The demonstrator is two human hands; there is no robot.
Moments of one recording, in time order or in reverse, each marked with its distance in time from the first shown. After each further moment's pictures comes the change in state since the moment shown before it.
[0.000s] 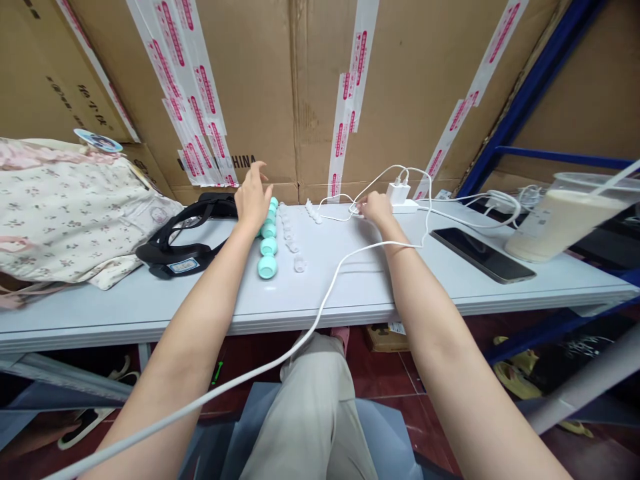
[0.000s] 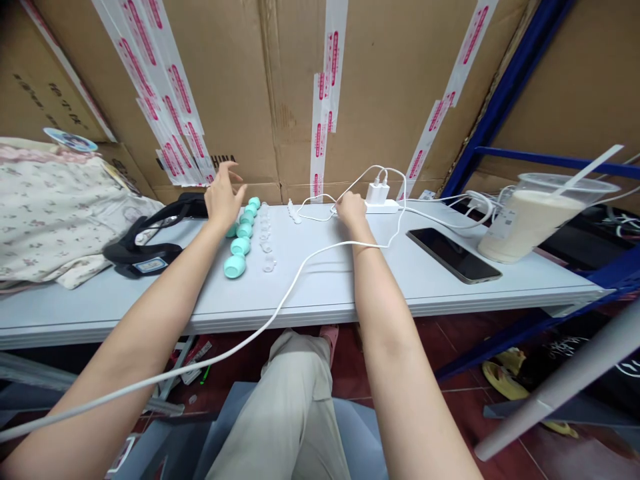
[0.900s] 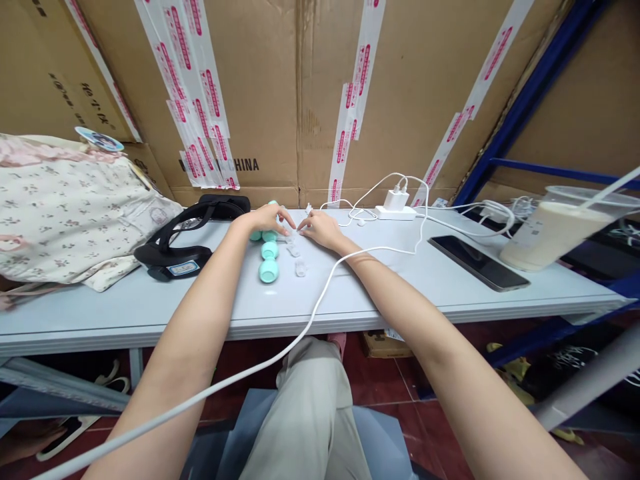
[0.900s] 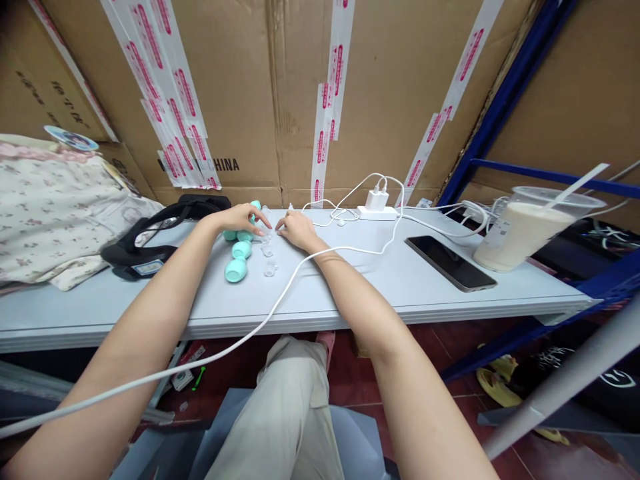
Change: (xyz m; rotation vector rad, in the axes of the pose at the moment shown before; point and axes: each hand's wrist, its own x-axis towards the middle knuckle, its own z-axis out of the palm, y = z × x) left_hand 0.014 -0.008 -0.003 -0.178 -1.029 0.158; right_hand -0.052 -0.066 0.068 -0.254 -0.256 -0.681
